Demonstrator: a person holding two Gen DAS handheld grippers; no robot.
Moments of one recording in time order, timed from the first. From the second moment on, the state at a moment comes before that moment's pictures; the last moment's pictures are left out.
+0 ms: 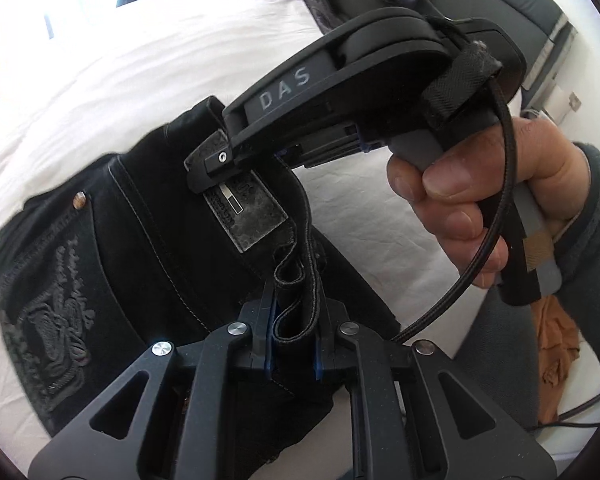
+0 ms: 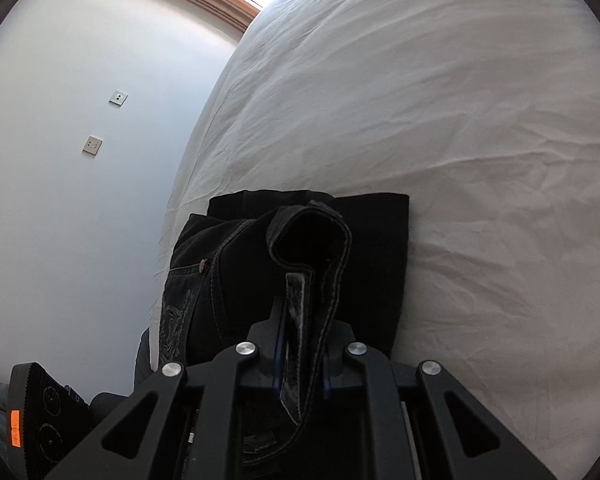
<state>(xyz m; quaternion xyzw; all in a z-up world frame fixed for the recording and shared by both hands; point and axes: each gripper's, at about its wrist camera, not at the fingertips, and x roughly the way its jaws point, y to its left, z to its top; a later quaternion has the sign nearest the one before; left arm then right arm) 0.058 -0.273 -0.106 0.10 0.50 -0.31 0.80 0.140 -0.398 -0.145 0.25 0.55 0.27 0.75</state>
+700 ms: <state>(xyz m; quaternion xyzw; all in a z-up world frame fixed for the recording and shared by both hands) 0.078 -0.103 -0.067 -0.06 0.46 -0.26 0.85 0.118 -0.443 -0.112 0.27 0.53 0.18 0.78</state>
